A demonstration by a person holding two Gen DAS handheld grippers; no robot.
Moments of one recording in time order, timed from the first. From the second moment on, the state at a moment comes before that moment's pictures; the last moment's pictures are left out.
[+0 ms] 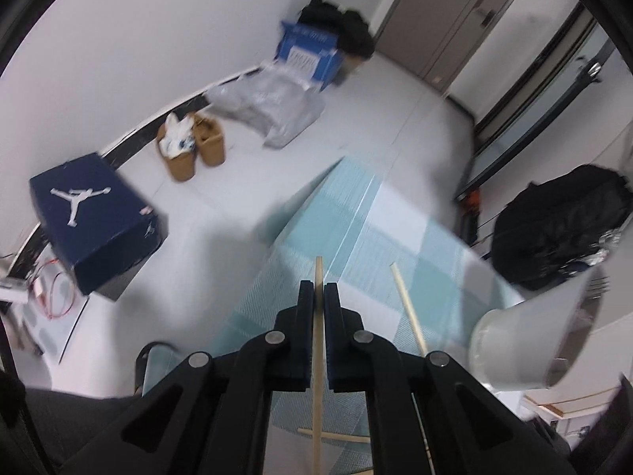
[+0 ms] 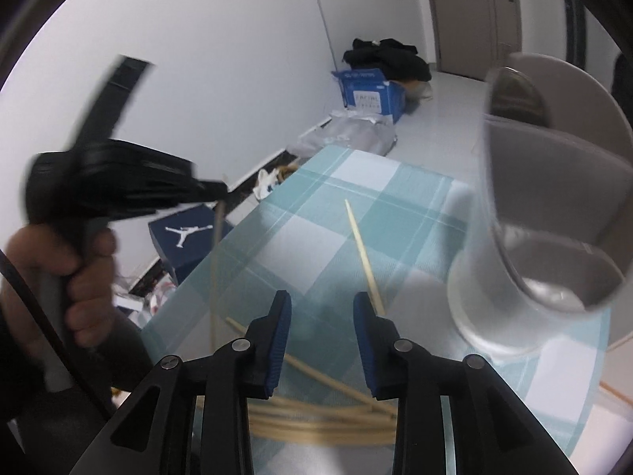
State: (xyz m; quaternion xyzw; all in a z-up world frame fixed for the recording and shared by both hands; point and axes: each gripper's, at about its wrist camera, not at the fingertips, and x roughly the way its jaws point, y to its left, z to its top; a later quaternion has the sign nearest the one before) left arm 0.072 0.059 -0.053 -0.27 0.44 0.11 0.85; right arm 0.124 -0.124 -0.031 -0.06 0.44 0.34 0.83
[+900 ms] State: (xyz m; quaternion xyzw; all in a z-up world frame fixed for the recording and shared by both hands) left arm 0.065 0.086 -0.027 -0.29 0.38 0.00 0.88; right arm 0.238 -0.006 -0.091 -0.21 0.51 0.29 0.78
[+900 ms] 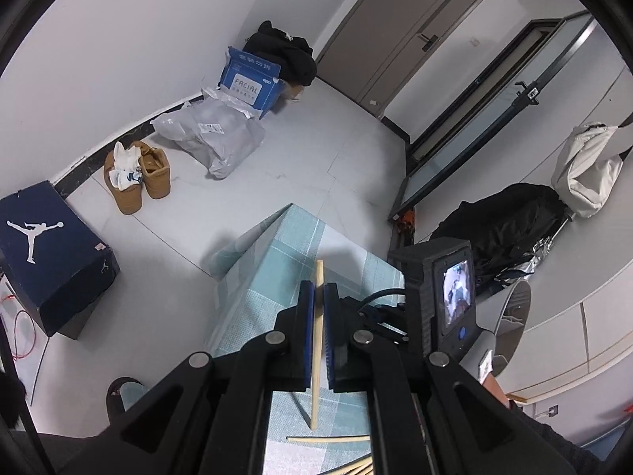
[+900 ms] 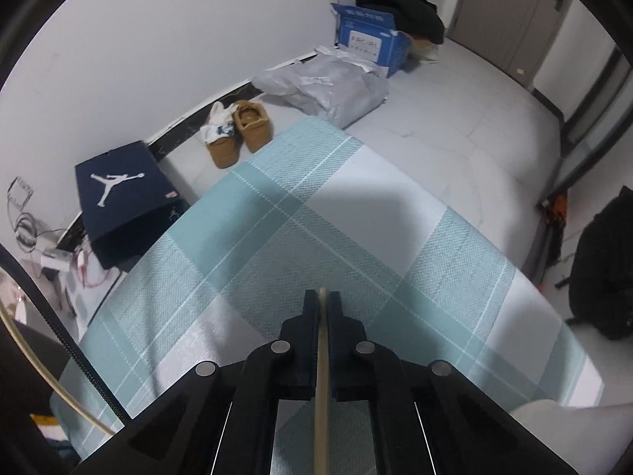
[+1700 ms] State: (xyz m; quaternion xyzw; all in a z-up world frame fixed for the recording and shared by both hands) left arm 0.034 0.008 0.022 -0.16 0.37 -0.04 0.91; right arm 0.088 -0.151 0.059 -0.04 0.26 0.25 0.93
